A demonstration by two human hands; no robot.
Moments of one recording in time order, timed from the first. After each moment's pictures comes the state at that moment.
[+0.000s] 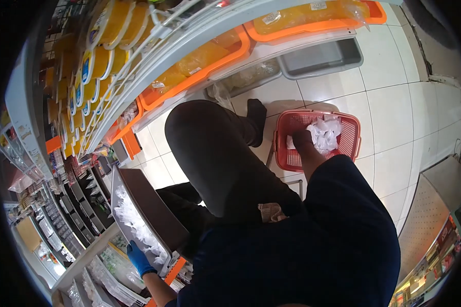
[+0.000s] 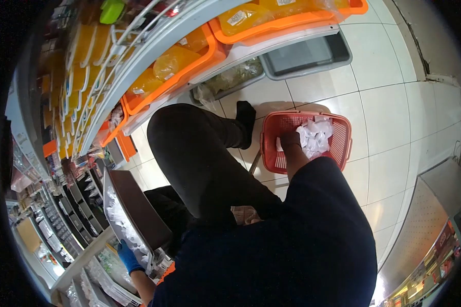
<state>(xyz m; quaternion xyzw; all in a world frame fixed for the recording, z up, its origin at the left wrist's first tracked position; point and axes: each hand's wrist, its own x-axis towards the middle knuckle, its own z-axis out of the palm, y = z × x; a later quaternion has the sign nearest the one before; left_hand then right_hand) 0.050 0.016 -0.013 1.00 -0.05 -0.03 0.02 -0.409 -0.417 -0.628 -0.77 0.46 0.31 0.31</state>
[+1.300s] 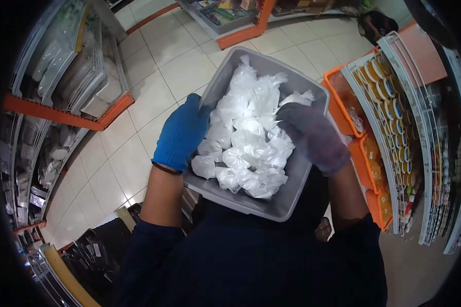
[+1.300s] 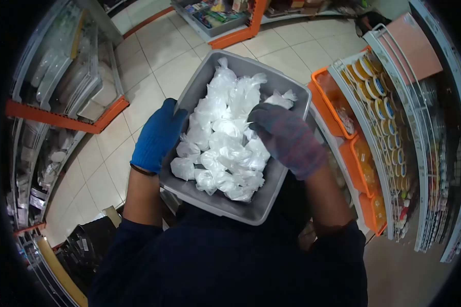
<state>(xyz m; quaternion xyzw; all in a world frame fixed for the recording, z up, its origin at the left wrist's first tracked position) 0.021 0.070 -0.033 0.96 0.00 -0.04 0.29 -0.002 -0.233 -0.008 -0.89 -0.30 -0.11 0.31</state>
